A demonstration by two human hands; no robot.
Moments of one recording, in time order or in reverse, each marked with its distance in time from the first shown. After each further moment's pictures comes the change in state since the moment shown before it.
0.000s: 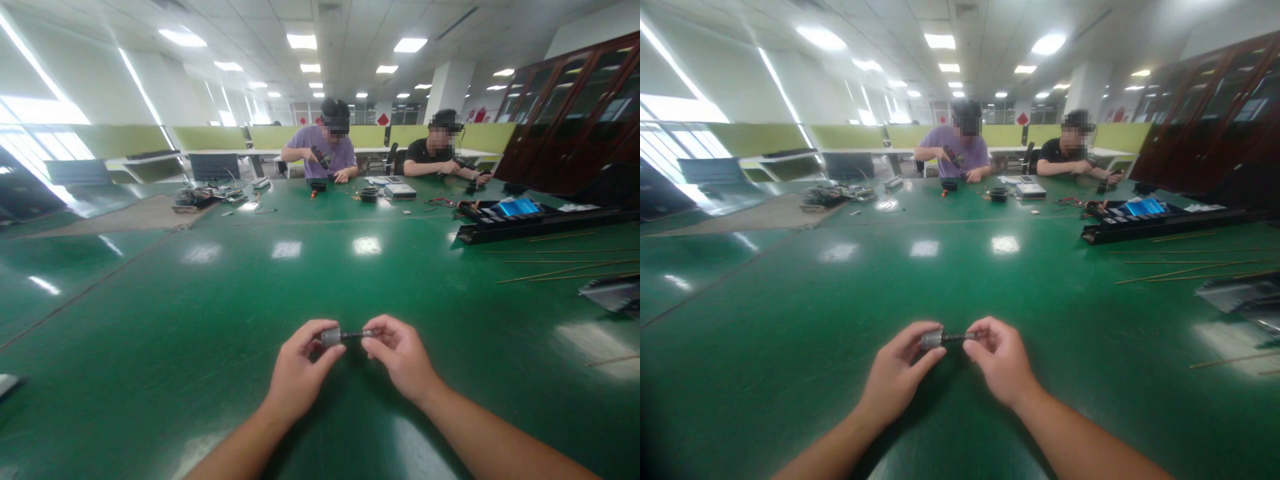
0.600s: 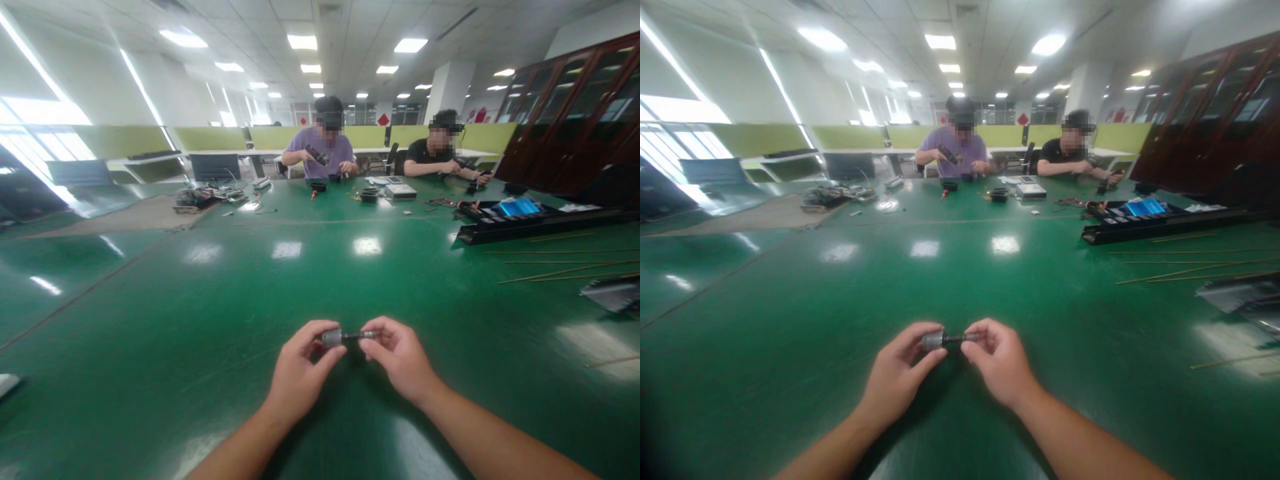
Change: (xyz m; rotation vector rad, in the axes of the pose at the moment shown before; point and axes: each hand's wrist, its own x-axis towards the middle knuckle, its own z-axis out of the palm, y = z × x) left_hand -0.001 0.001 0.000 0.031 0.004 0.052; right_hand 0.001 0.002 0.001 0.023 -0.031 0.011
